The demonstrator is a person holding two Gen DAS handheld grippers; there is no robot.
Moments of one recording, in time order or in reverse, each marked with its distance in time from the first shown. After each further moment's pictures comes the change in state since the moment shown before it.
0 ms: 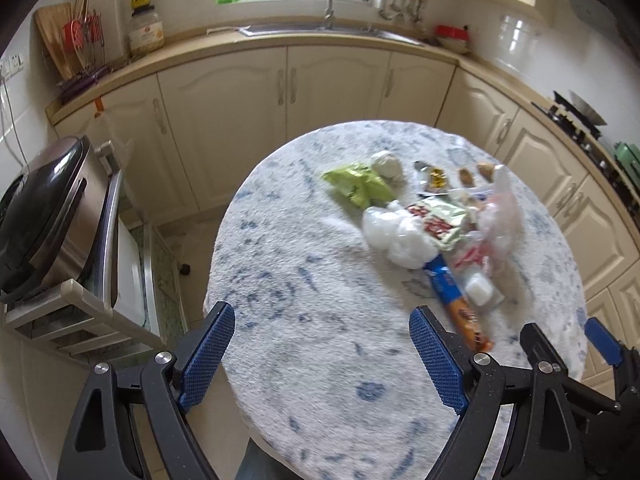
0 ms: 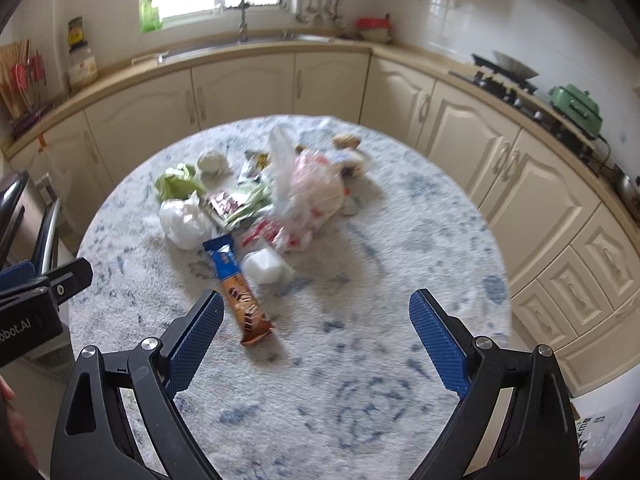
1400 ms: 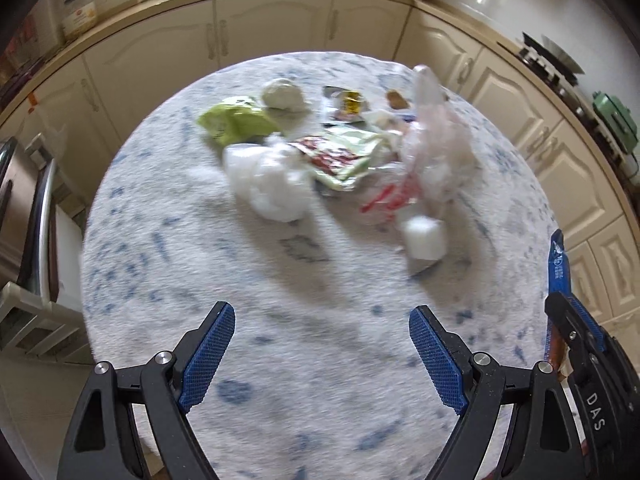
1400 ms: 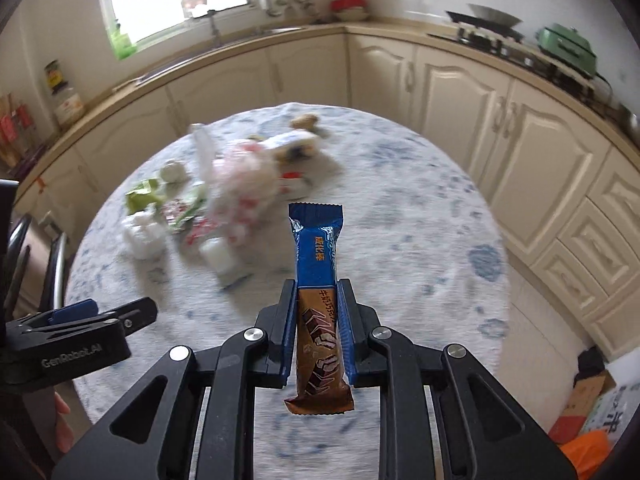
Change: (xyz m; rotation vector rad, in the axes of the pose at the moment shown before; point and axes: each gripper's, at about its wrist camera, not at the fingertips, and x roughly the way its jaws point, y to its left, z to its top) left arm 0.081 -0.100 0.000 0.084 0.165 -0.103; right arm 0.010 -0.103 -0.015 0.199 0.002 0.052
